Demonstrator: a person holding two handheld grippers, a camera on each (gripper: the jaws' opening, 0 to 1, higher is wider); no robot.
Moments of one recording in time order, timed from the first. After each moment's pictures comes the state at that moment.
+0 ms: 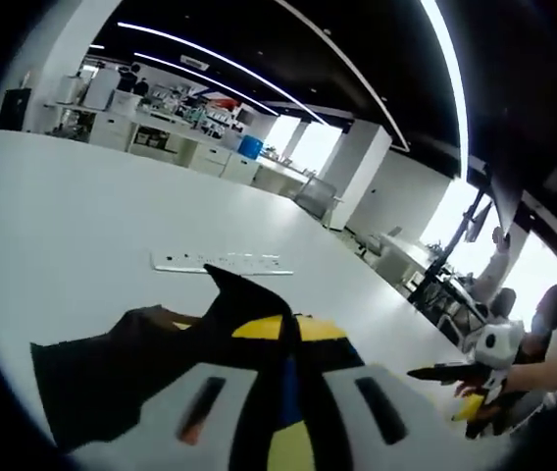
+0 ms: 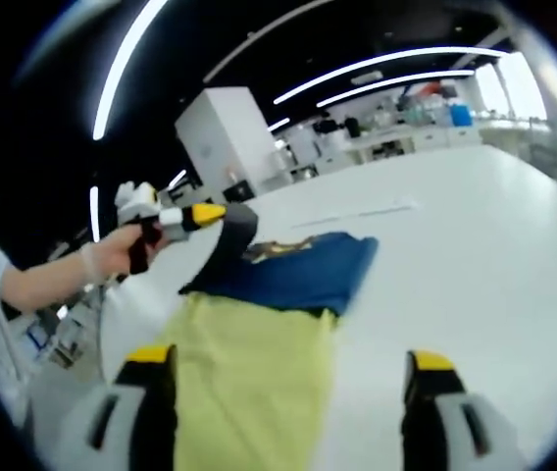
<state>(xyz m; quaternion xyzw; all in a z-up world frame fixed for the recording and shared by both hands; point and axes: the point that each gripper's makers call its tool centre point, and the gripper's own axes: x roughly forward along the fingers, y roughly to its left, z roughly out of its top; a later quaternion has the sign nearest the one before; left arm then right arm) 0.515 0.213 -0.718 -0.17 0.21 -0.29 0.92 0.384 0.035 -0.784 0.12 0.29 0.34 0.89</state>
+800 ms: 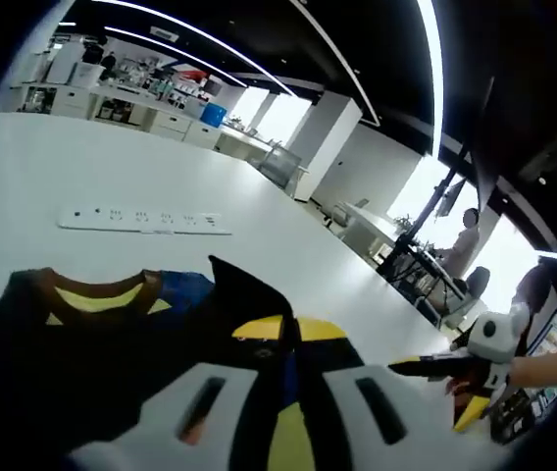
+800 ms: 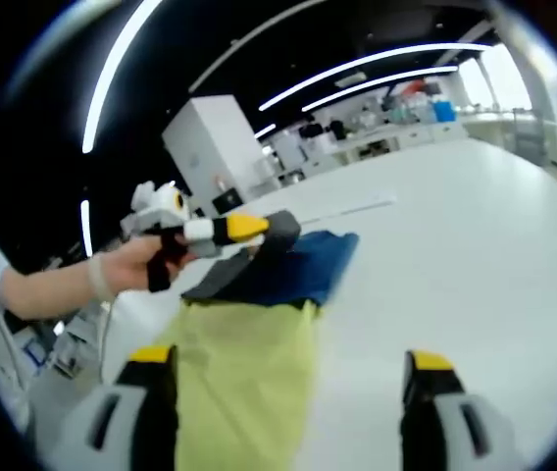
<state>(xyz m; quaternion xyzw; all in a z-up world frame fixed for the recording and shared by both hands) 0.504 0.113 -0.760 -0.18 0.27 -0.37 0.87 0.379 0.015 -0.792 0.15 0.29 0.32 0.89</state>
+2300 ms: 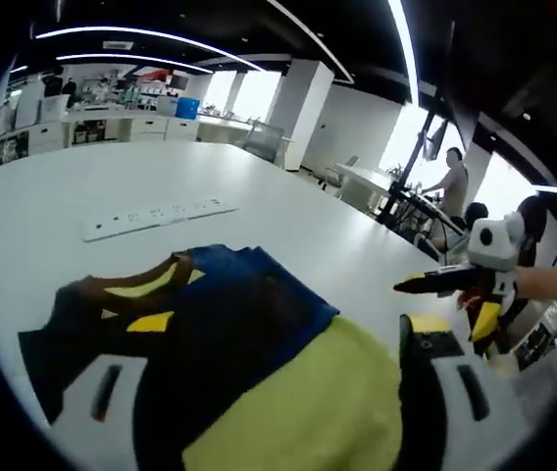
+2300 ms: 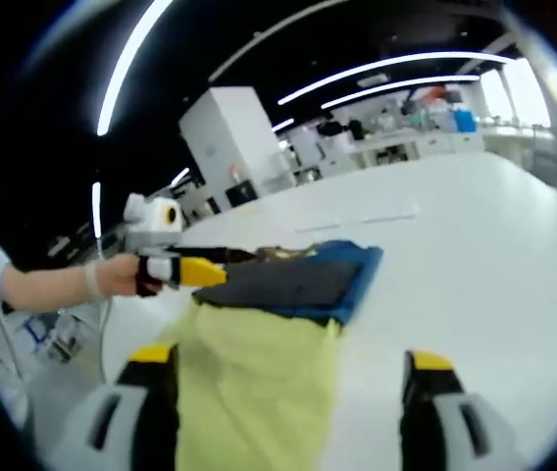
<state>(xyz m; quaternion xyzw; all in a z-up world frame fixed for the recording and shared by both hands) 0.464 0.181 -0.767 -0.07 0.27 -0.40 0.87 0.385 0.039 -0.771 0.11 0.28 0.35 0.89</state>
